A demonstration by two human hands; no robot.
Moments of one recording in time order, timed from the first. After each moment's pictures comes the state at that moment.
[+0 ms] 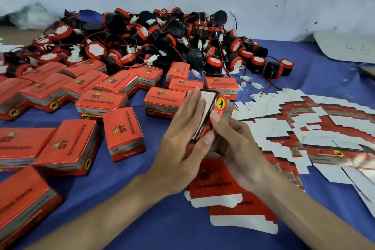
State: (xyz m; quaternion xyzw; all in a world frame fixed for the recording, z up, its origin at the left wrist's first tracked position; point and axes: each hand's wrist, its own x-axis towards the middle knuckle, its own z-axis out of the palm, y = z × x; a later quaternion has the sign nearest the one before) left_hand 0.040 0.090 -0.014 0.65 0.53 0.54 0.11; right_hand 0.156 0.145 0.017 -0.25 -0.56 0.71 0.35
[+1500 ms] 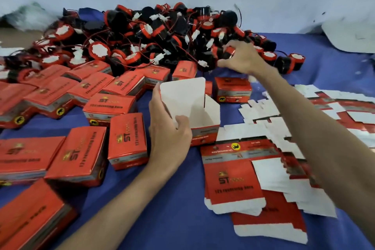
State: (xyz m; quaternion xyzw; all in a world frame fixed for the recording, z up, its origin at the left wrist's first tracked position) left_hand -0.002 0.122 -0.025 0.42 0.67 0.61 0.10; right_hand 0.087 0.384 0.044 -0.41 -0.87 0.10 0.26
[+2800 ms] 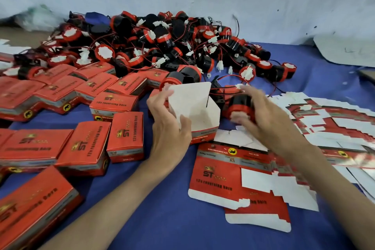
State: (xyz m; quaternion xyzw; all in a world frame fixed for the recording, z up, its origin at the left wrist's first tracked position) left_hand 0.002 0.118 -0.023 0.49 0.60 0.63 -0.01; right_hand 0.185 0.215 0.022 -0.32 -0.91 0.01 0.27
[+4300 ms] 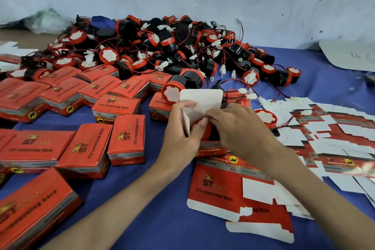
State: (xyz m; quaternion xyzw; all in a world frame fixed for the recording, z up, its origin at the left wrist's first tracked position) left_hand 0.015 0.106 -0.010 0.48 0.55 0.64 0.24; right_hand 0.137 0.183 0.037 -0.26 -0.95 -0.06 0.13
